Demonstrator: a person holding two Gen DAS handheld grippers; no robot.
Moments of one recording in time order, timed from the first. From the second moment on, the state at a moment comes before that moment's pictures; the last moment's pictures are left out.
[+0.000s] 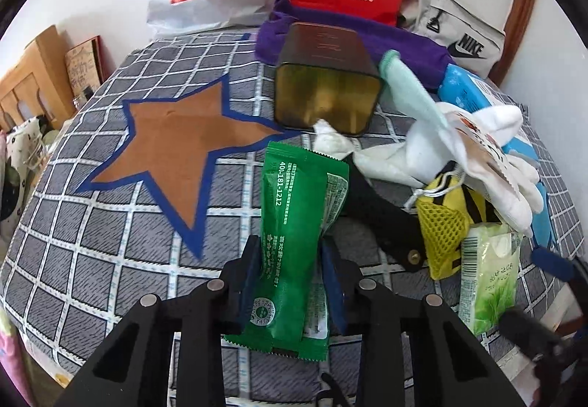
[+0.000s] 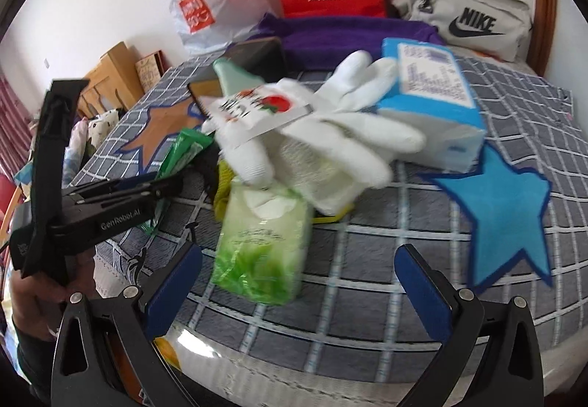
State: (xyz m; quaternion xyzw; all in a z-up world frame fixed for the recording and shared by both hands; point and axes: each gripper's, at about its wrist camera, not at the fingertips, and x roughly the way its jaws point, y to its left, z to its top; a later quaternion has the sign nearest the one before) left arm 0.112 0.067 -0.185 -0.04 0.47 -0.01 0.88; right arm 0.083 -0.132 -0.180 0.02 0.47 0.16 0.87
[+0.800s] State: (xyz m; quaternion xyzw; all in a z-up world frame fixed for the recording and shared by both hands) left arm 0.097 0.076 -0.172 -0.06 0.47 0.00 0.88; right arm 0.061 -0.127 -0.172 -0.03 0.48 0.12 0.87
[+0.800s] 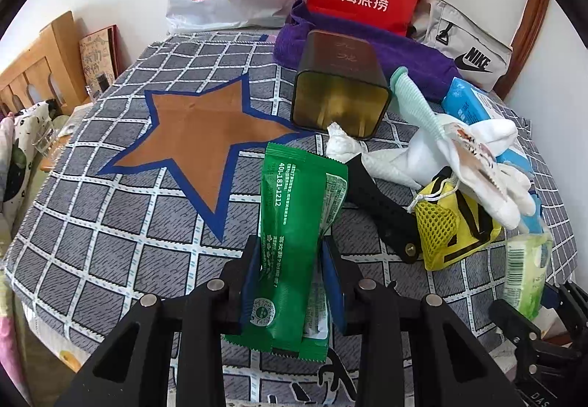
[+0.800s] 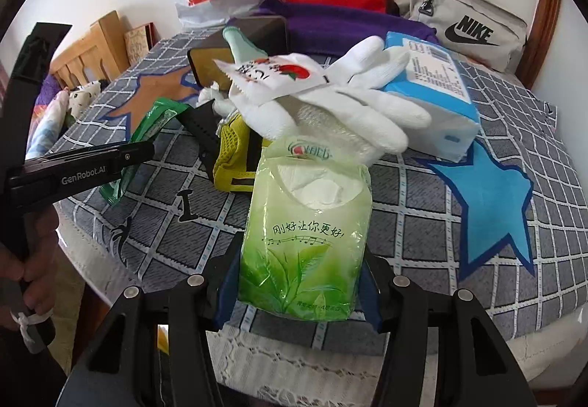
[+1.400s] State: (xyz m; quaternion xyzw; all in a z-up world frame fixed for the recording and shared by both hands) left arm 0.093 0.065 -0.117 -0.05 0.44 0.00 0.90; right arm 0.041 -0.204 -0.119 0.02 0.42 0.10 0.90
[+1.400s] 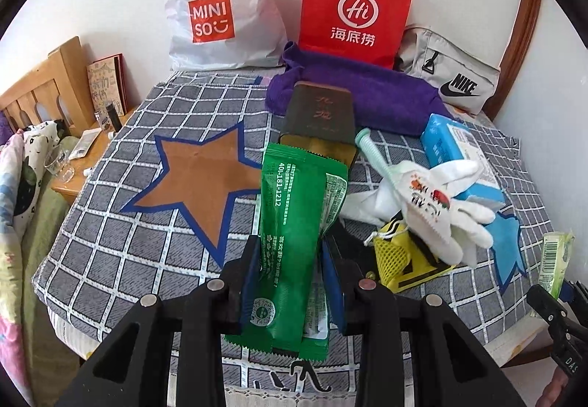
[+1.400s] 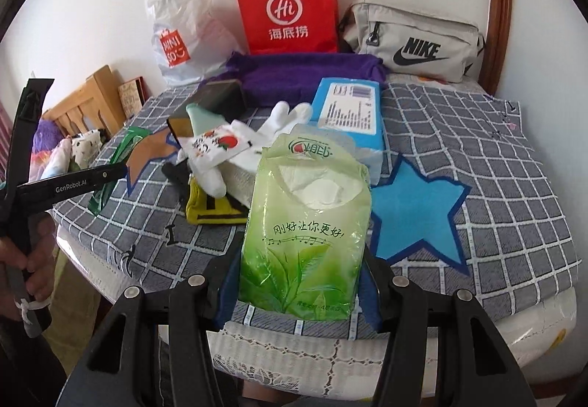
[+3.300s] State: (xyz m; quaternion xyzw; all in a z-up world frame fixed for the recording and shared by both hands) left arm 0.436 0.014 -0.118 -0.02 0.50 -0.02 0.86; right arm 0.429 -0.212 -0.135 -0.01 0.48 0.10 0.87
